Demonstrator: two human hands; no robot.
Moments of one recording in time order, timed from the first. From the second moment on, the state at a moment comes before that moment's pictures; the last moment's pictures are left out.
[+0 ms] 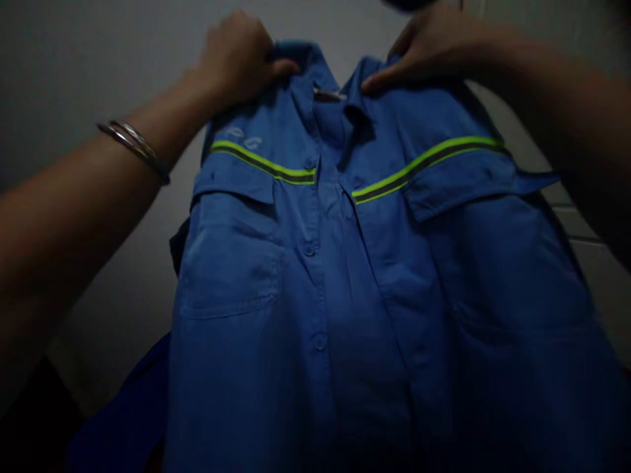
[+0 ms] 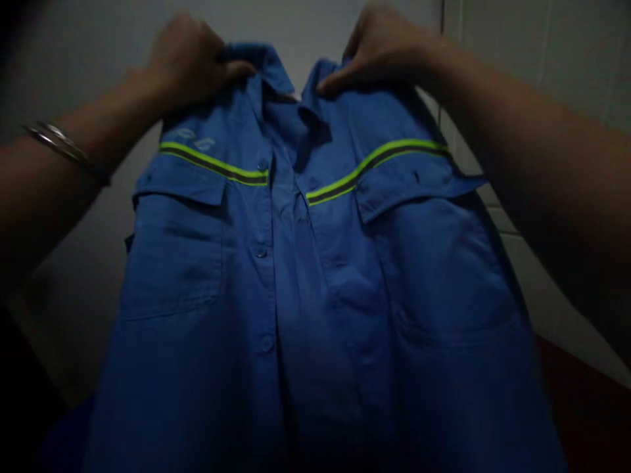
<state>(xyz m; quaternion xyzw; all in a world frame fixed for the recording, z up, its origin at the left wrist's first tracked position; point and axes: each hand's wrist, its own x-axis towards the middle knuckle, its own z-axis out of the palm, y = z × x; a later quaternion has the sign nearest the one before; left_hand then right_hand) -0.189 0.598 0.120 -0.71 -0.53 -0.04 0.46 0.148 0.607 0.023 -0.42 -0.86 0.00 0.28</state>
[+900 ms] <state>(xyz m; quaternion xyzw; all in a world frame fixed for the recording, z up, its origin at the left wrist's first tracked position) -0.181 0.588 -0.127 -0.72 -0.67 0.07 0.17 0.039 0.627 -0.147 -0.46 -0.88 -0.10 0.08</state>
